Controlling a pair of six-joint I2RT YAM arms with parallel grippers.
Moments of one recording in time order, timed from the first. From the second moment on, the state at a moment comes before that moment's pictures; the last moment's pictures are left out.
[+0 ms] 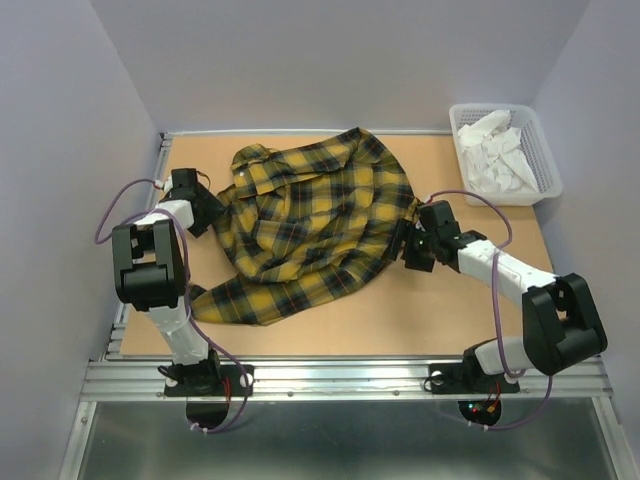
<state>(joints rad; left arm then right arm) 0.12 1.81 1.10 -0.22 -0.06 -0.68 0.35 1.39 0.78 -0.32 -0.18 0.64</state>
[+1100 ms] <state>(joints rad) 0.23 1.82 1.06 -0.17 -0.08 -0.69 0.37 1.48 0.70 -0.16 -0.26 0.66</state>
